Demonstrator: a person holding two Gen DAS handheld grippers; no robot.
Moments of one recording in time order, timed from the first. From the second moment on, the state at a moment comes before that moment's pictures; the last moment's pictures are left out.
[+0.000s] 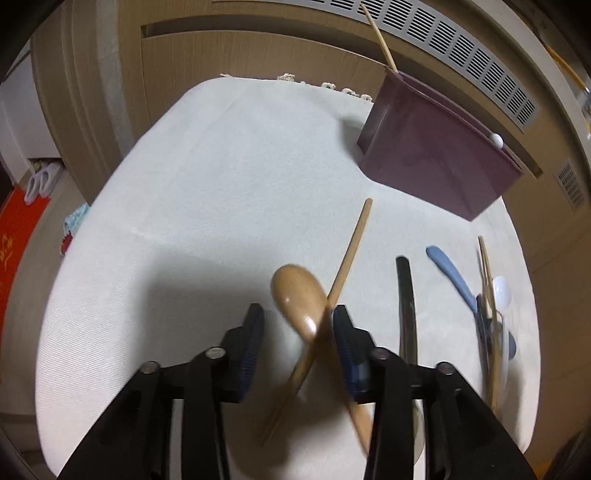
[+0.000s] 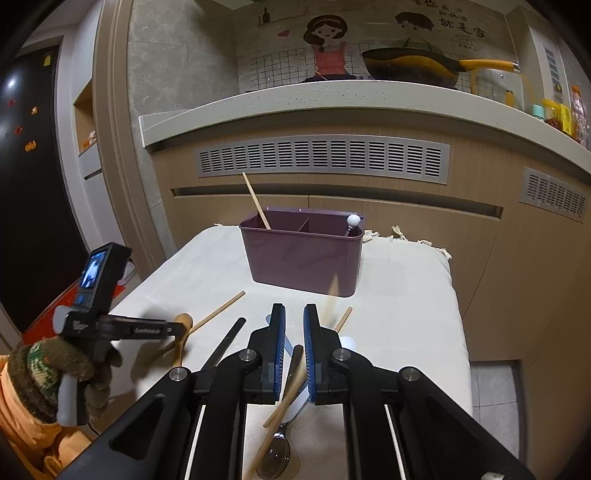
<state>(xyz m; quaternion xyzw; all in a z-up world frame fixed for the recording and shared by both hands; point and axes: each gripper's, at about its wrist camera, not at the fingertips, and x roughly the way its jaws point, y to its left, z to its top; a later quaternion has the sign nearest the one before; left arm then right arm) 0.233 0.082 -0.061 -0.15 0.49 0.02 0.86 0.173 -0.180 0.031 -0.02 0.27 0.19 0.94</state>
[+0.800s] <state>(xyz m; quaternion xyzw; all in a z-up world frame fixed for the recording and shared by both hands) 0.200 0.057 -0.030 -0.07 0.36 -0.05 0.93 0.285 -0.173 -0.070 0.05 0.48 0.14 0.86</state>
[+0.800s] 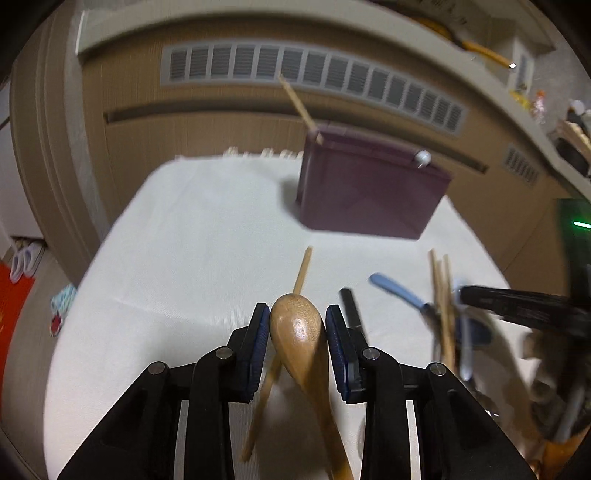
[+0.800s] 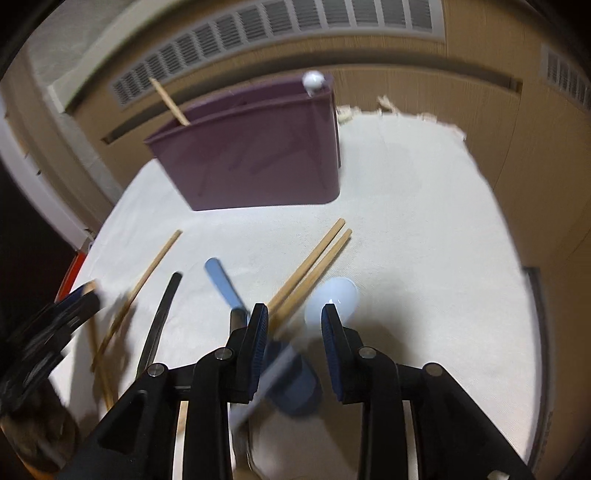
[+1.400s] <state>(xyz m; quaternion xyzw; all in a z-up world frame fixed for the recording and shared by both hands) 0.176 0.070 -0.015 -0.10 0.33 -0.09 0.93 0.281 -0.133 -0.053 -0.02 0.44 0.15 0.88</state>
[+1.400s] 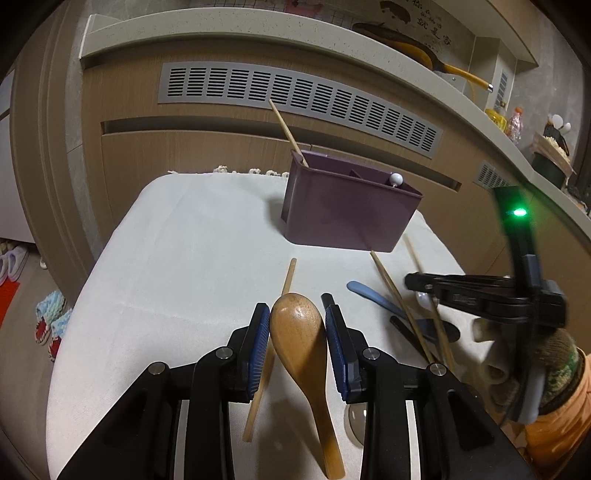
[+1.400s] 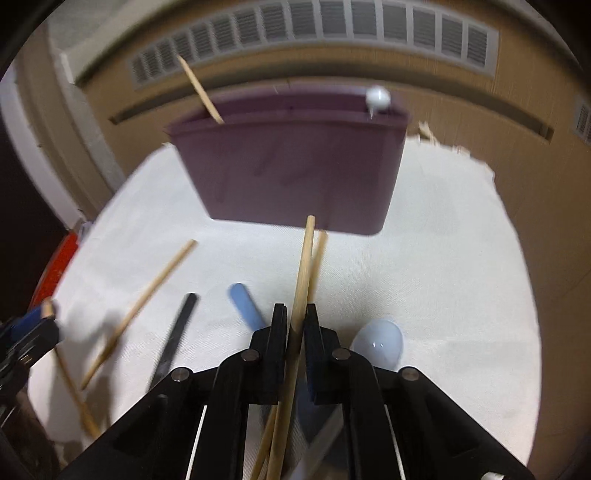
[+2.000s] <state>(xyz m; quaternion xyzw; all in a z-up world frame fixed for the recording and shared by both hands) 0.134 0.024 0.124 -0.01 0.19 -0.13 0.97 0.174 -0.180 0.116 -0.01 0.21 0.21 0.96</state>
